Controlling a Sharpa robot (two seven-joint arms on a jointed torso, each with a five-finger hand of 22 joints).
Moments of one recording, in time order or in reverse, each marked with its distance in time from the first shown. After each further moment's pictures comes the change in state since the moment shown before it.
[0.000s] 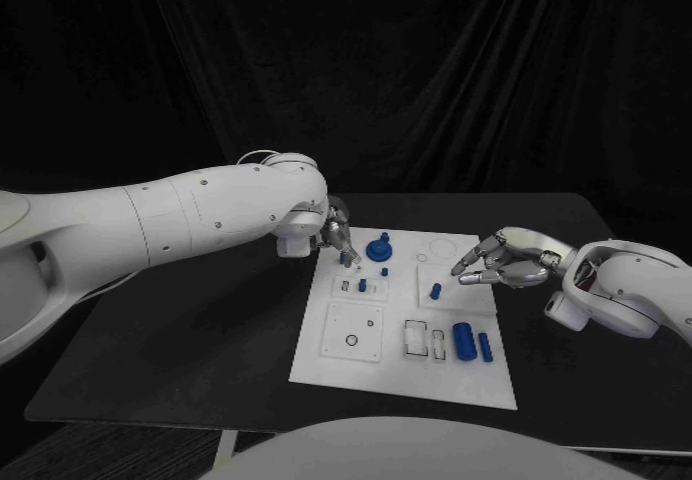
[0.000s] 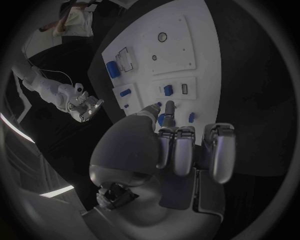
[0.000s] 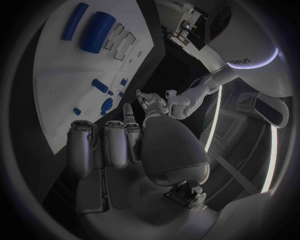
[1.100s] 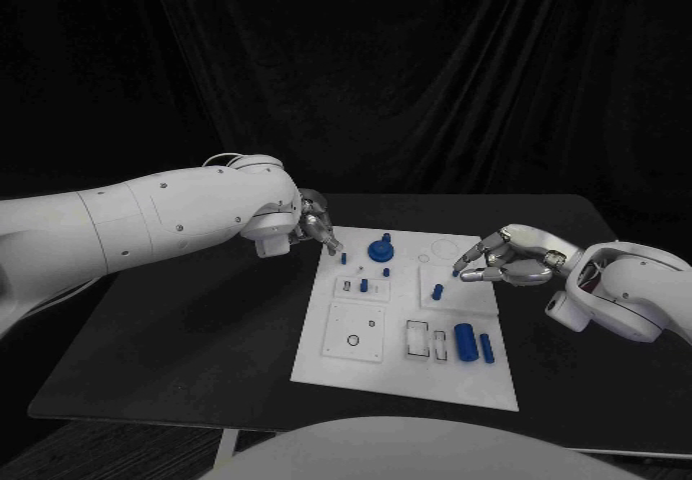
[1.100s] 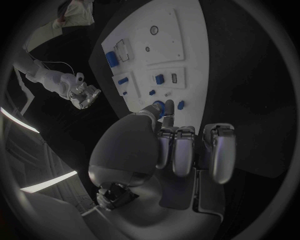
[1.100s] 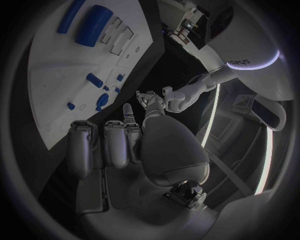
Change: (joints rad) left arm 0.000 -0.117 0.000 0.048 -0.010 -0.126 0.071; left_hand -0.010 -0.009 0.054 -0.018 -0.014 -0.006 -0.012 0.098 0.021 0.001 -0.014 0.000 0.000 0.000 -0.007 0.000 0.000 0.000 0.000 0.000 0.005 0.000; right arm 0.000 -0.013 0.000 0.022 0.000 -0.050 0.029; right_hand 0.005 0.005 0.000 0.000 0.011 0.004 0.004 0.000 0.000 0.004 0.003 0.005 0.000 -0.003 0.001 -0.004 -0.007 0.000 0.004 0.004 0.000 0.000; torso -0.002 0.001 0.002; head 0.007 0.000
